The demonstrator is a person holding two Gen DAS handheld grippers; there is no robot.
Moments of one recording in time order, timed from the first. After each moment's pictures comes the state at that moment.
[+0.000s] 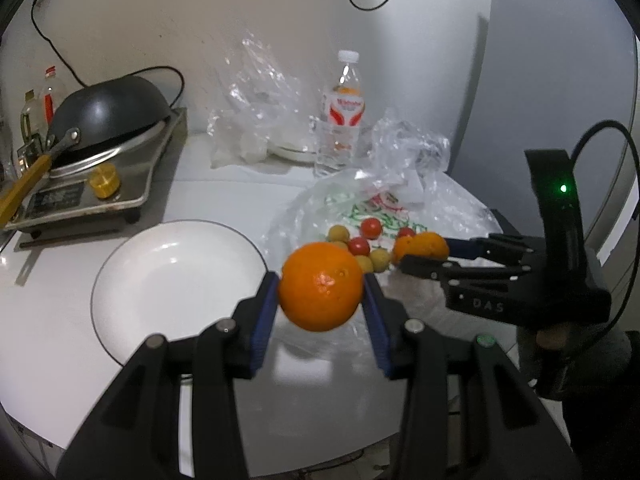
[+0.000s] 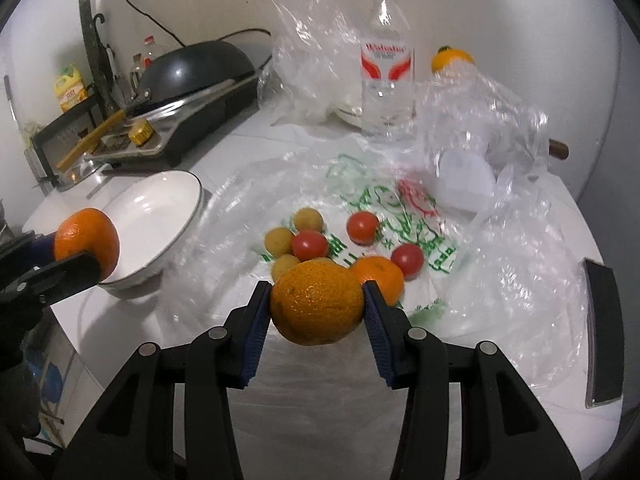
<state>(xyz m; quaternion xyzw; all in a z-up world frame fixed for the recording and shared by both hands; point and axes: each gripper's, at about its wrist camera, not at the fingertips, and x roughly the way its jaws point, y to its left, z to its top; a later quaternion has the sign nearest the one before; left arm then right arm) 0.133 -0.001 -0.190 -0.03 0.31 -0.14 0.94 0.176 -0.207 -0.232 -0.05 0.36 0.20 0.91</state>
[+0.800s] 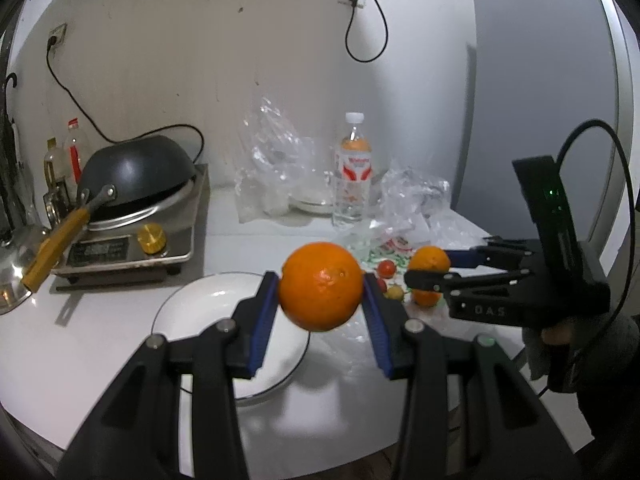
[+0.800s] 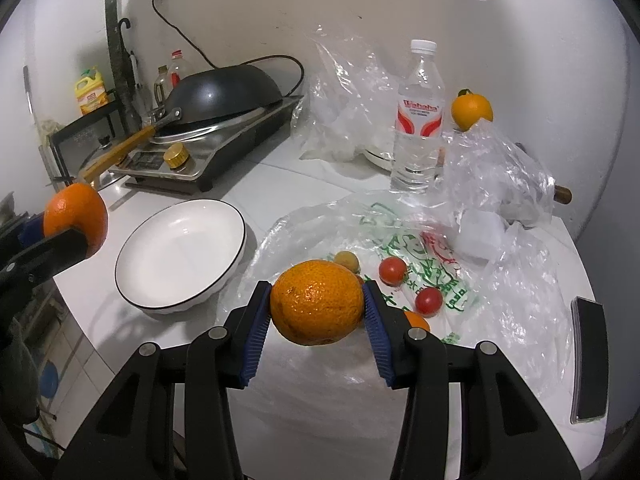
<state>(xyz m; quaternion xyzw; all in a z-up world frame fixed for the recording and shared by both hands) 0.097 0.028 -0.154 0.00 0.23 -0.12 0.97 0.160 -0.178 -0.198 -0.07 0.32 0.22 0.92</state>
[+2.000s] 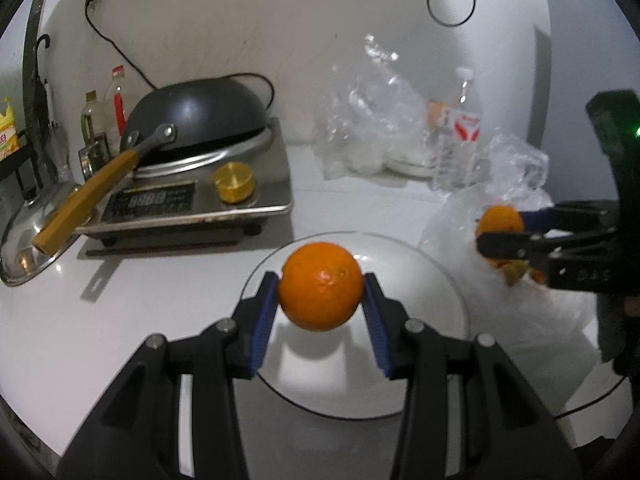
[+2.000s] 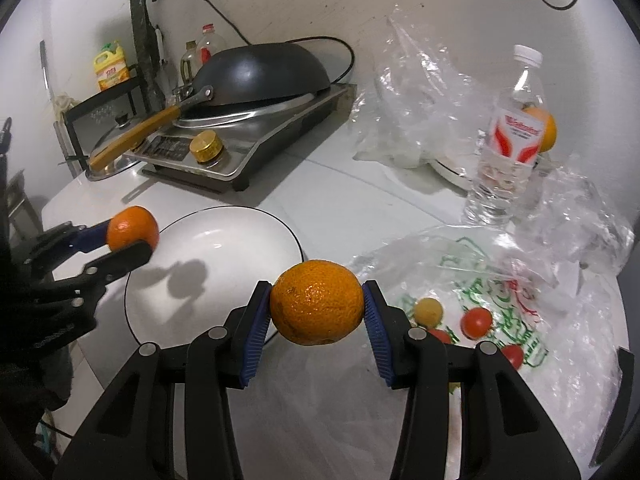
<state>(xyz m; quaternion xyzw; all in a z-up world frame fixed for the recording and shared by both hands) 0.165 0.116 -0.222 0.00 0.28 -0.03 0.96 0.204 -0.095 -0.212 -0.09 0.35 0.26 0.90</state>
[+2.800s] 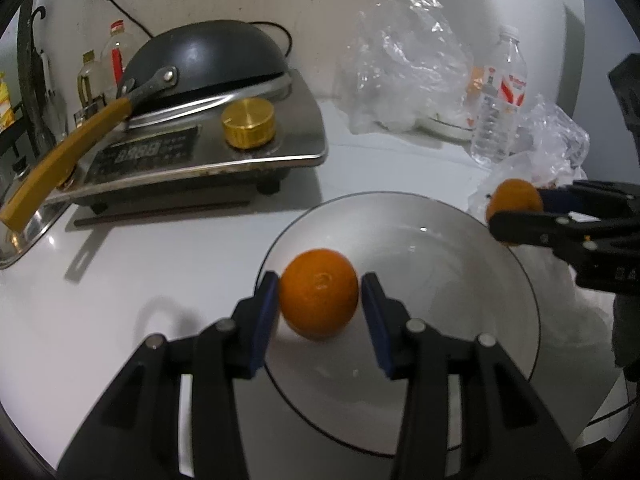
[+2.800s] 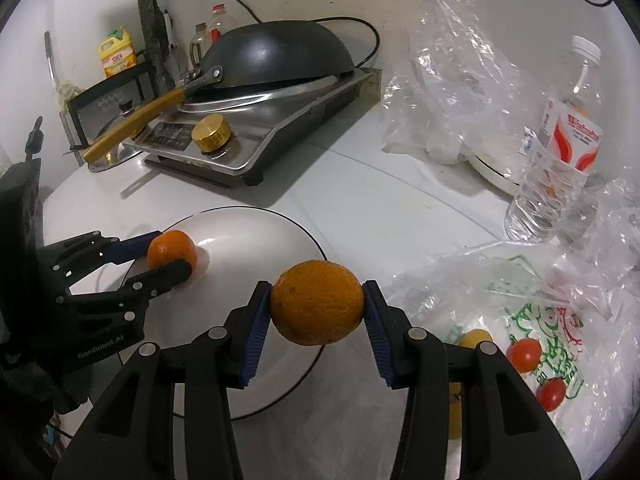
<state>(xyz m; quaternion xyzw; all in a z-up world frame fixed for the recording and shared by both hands) 0.204 0.134 -0.257 -0.01 0.35 -0.01 0.94 0.235 -0.058 -0.231 -0.10 0.36 0.29 0.88</state>
